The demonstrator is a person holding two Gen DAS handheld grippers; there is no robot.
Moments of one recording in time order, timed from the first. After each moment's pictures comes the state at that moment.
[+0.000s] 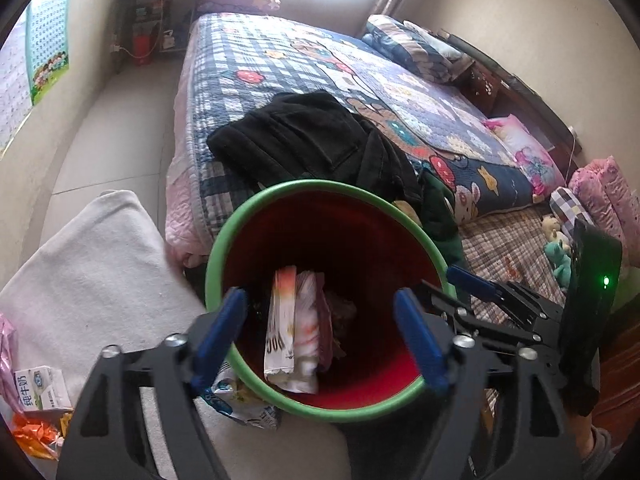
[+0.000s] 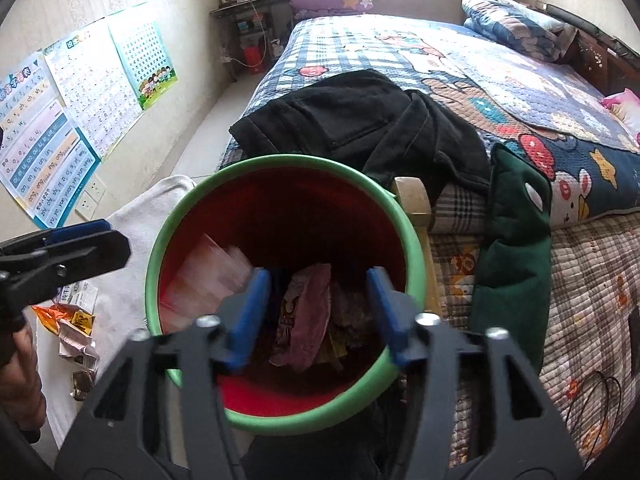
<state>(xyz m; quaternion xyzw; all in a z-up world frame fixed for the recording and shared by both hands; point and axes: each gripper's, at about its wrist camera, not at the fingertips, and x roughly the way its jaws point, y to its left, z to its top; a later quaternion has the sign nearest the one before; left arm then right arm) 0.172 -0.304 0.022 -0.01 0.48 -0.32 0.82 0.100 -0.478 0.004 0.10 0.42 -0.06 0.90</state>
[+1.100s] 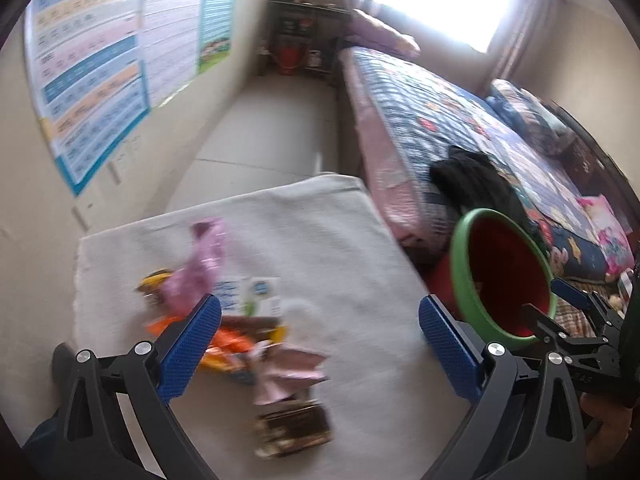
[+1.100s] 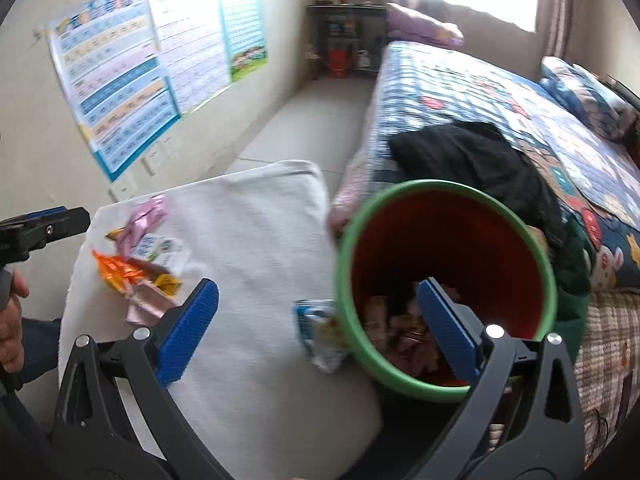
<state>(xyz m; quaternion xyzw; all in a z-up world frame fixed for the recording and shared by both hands) 0.123 -0.042 0.040 -0.06 0.45 -0.10 0.89 0.091 -0.301 0.039 0.00 0.41 0.06 0.91</state>
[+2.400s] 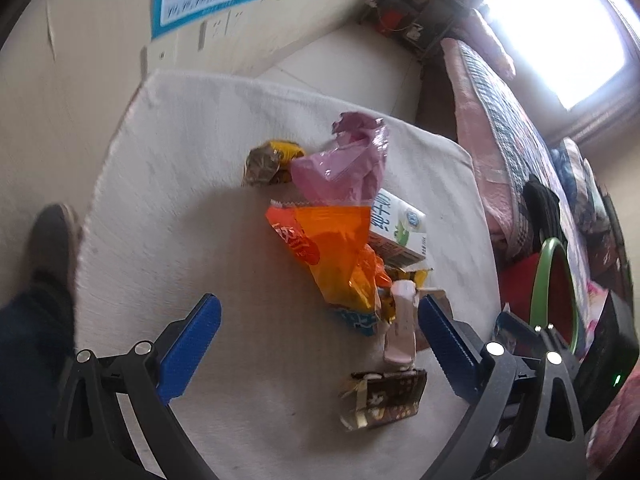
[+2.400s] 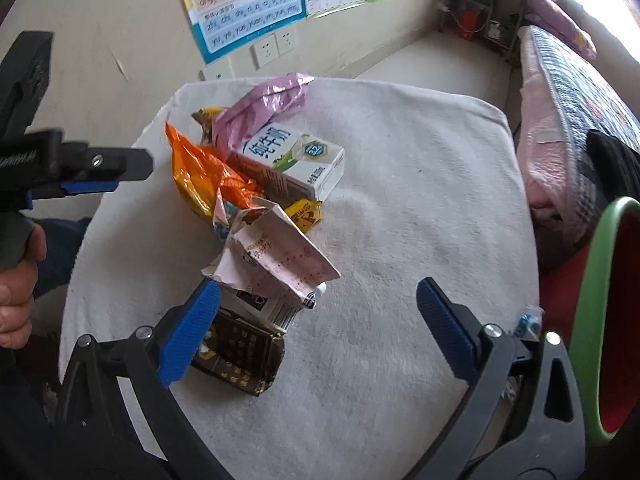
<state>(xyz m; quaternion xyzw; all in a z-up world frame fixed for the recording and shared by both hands) 0.118 0.076 -0.083 -0.24 0.54 -0.01 0.81 0.118 -0.140 -0.066 -0.09 0.50 0.23 0.83</state>
